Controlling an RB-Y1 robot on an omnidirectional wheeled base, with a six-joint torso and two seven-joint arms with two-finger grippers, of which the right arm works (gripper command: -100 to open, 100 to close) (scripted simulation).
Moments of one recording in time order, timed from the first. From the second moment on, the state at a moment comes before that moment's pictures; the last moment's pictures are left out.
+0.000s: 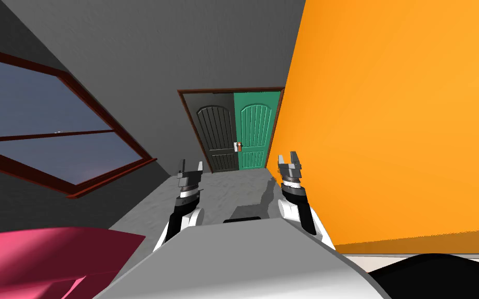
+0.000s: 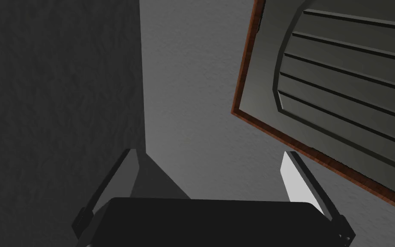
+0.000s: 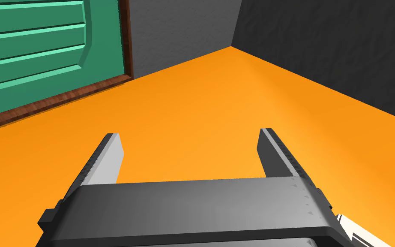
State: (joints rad) arm 0.46 0.05 -0.07 -2.26 0.07 -0.57 -0.12
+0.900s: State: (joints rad) arm 0.43 -0.01 -0.09 -2.13 0.12 -0.53 -0.18
